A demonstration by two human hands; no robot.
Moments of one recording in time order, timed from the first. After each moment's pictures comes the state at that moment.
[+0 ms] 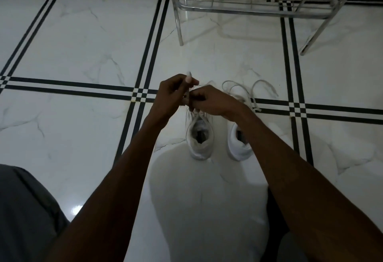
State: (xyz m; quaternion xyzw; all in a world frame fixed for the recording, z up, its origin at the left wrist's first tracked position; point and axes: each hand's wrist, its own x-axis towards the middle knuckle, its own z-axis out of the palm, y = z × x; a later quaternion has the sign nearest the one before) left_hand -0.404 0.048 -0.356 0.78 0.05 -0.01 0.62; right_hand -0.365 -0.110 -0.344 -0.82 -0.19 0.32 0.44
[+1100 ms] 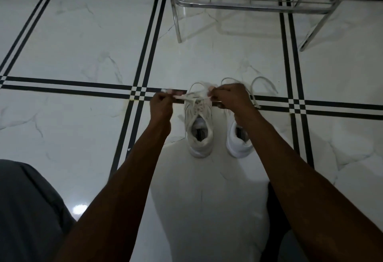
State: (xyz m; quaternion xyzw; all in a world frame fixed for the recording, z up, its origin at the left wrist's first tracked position) left_hand -0.415 0.047 -0.394 0.63 0.36 0.01 0.69; right_hand -0.359 -0.141 -0.386 -0.81 0.08 0.17 0.56
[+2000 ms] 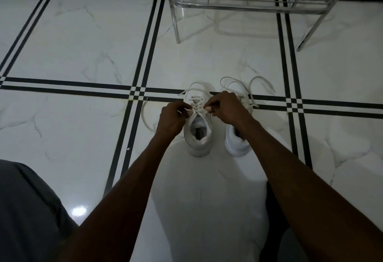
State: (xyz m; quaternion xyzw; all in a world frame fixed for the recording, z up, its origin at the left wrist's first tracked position) left_hand -0.433 0.040 -0.421 0.89 0.14 -0.06 0.43; right_hand -0.371 -0.147 -0.408 -0.90 -0.12 0.18 0.39
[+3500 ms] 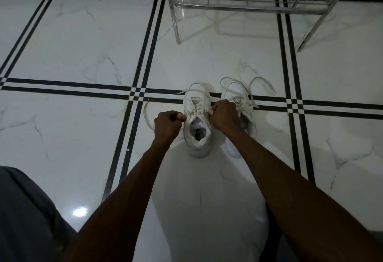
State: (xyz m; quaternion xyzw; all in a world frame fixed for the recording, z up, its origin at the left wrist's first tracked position) left_hand -0.454 0.040 -0.431 0.81 0.28 -0.08 0.52; right_hand -0.390 -0.129 -0.429 -0.94 0.06 0.16 0.29
